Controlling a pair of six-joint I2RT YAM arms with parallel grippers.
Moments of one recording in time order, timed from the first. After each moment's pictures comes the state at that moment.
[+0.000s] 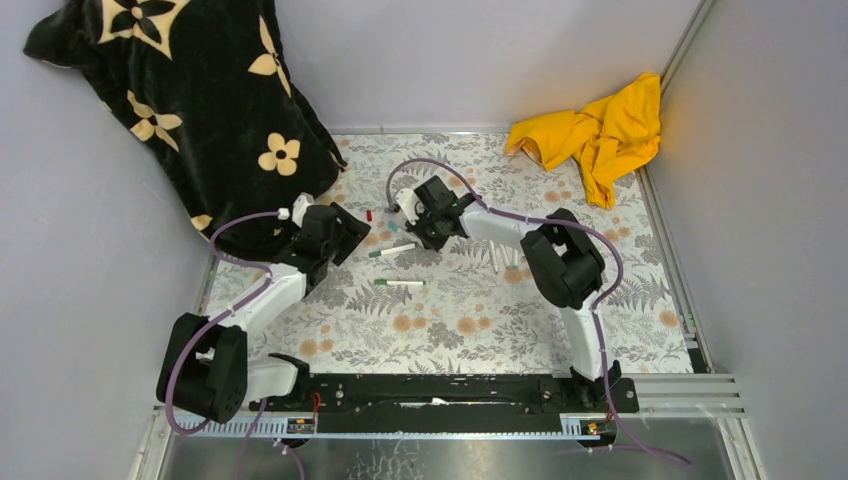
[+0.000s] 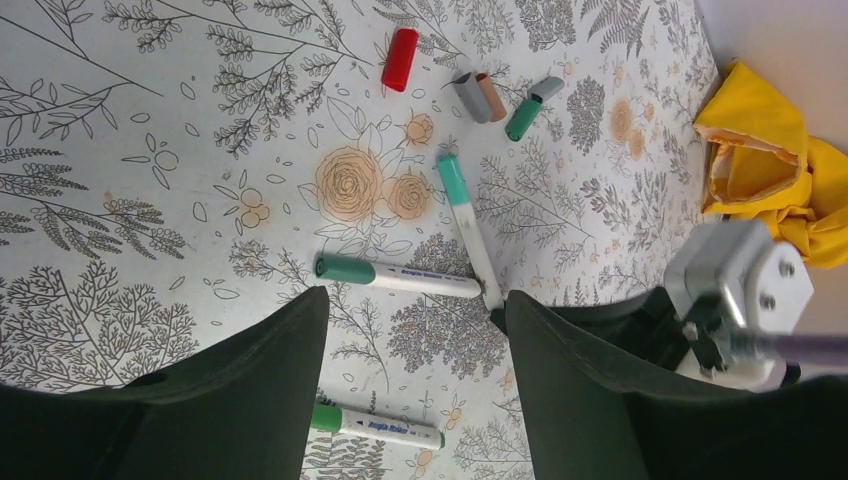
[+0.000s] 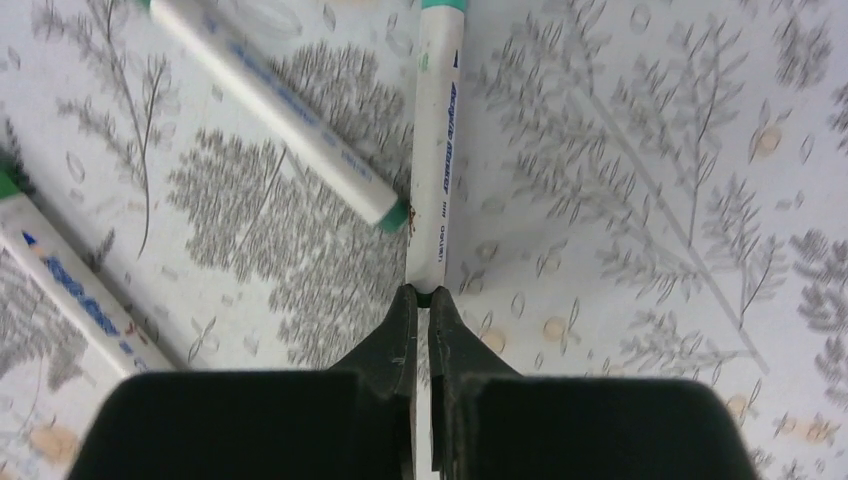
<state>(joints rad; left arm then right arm) -0.28 1.24 0.63 -0.02 -0.11 -1.04 0.73 2.15 1.56 -0.40 -0.14 -0.32</state>
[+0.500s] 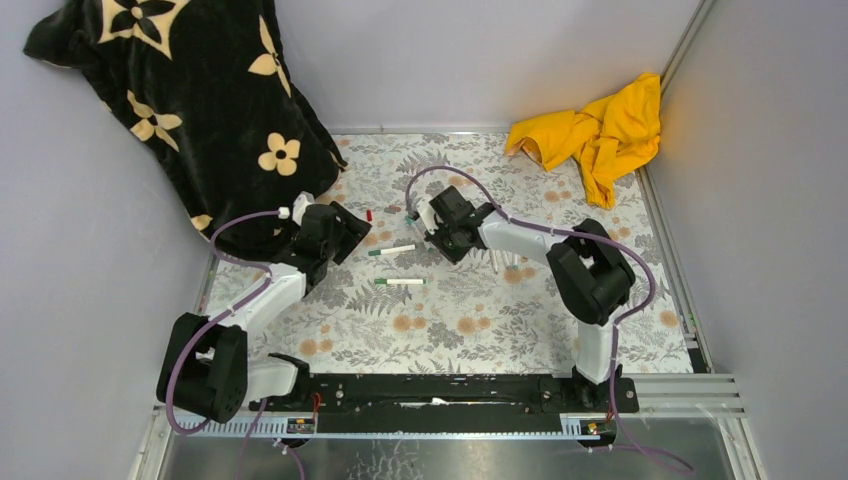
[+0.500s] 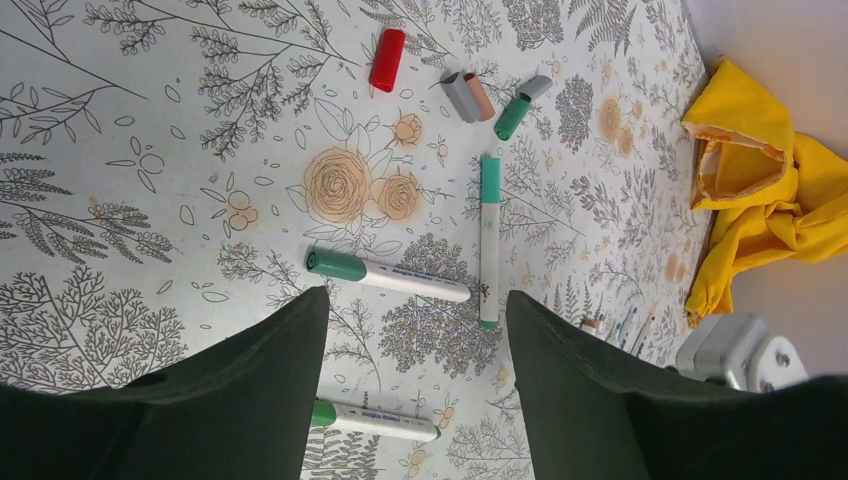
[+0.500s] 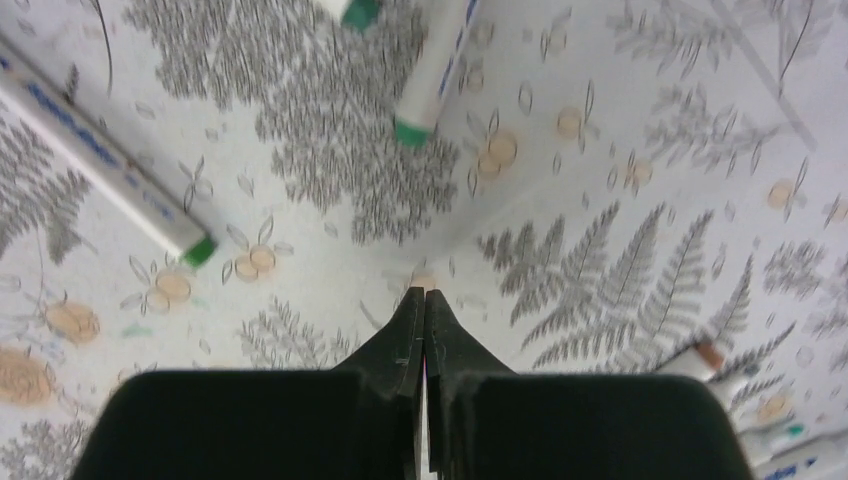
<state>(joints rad) -0.27 1.25 0.63 -0.01 -0.10 -1.04 0.73 1.96 1.34 -0.45 -0.05 -0.21</state>
